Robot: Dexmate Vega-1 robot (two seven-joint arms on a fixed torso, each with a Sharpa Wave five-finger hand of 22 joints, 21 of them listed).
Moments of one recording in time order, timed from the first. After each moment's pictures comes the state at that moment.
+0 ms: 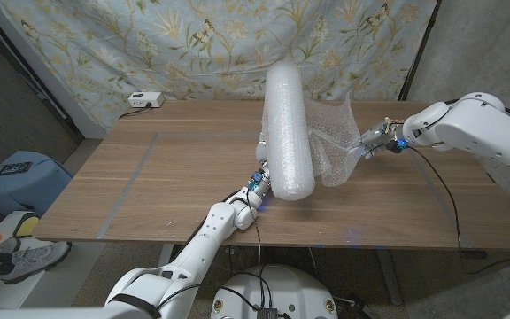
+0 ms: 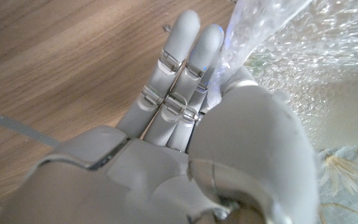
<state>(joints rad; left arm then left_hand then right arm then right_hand) 0.81 -0.06 0.23 -0.97 -1.47 0.44 -0.72 0.80 -0.03 0.18 -0.11 0.18 0.07 -0.02 0.18 0.19 0.08 0.15 0.23 0.52 0.25 0.22 0.20 0.20 0.27 0.23 0.61 0.17 -0.60 -1.10 -0.50 -2.04 0.65 -1.08 -0.01 1.25 0.06 0.26 -0.16 0.17 0.98 0.02 0.44 0.31 1.07 -0.14 0.82 0.60 1.38 -0.23 0.53 0.68 1.24 -0.22 0.91 0.20</state>
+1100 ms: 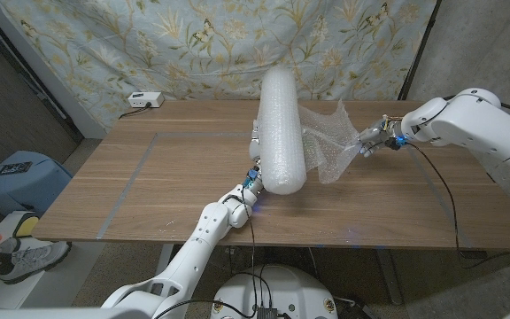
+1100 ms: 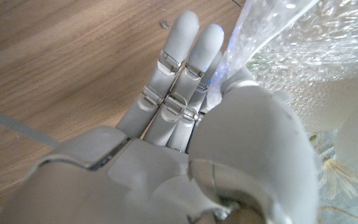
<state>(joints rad) 0.89 0.00 0.22 -1.18 -1.51 0.41 -0.56 0.77 -0.03 0.16 -0.10 0.20 0.04 -0.03 0.18 0.19 0.06 0.16 0.22 0.51 0.22 0.22 0.19 0.20 0.26 0.22 0.58 0.17 -0.55 -1.09 -0.53 -2.02 0.61 -1.09 0.04 1.25 0.06 0.26 -0.15 0.17 0.99 0.02 0.44 0.31 1.08 -0.13 0.81 0.60 1.38 -0.23 0.53 0.68 1.23 -0.22 0.94 0.20</state>
